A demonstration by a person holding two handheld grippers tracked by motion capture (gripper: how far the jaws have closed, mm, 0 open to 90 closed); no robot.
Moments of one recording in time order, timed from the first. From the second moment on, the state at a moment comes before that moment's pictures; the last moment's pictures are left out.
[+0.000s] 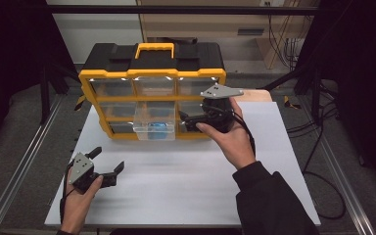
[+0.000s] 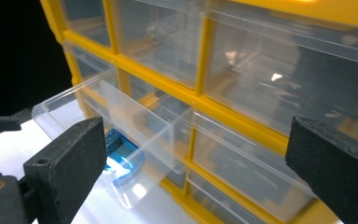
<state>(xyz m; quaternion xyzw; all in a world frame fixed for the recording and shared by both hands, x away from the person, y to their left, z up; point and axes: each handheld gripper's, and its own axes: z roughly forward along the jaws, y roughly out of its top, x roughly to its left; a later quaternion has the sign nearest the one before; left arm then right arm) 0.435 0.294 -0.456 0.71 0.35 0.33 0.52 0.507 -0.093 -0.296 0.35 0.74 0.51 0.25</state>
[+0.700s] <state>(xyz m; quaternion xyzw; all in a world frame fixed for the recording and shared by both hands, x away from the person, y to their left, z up) 0.436 0.292 -0.458 0.71 0.35 0.33 0.52 0.487 -0.152 -0.305 0.38 0.70 0.53 0.29</state>
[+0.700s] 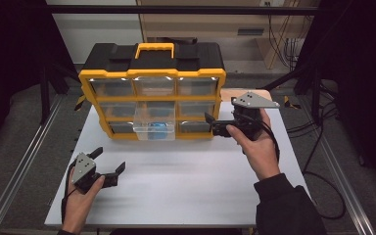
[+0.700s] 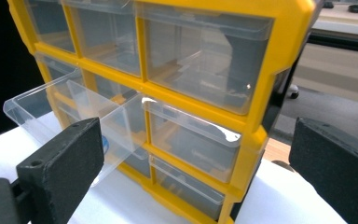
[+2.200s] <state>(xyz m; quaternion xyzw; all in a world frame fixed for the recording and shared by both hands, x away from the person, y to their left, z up) 0.435 0.292 -0.457 0.71 0.35 0.33 0.52 0.466 -0.195 -0.306 0.41 0.66 0.54 0.33</state>
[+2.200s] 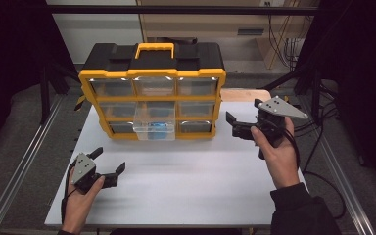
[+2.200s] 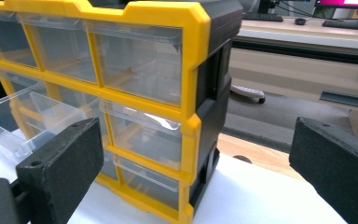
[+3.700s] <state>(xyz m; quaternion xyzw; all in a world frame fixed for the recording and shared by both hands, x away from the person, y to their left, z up) 0.435 0.292 -0.457 0.71 0.34 0.33 0.52 0.443 -0.236 -0.369 0.46 0.64 0.51 0.35</state>
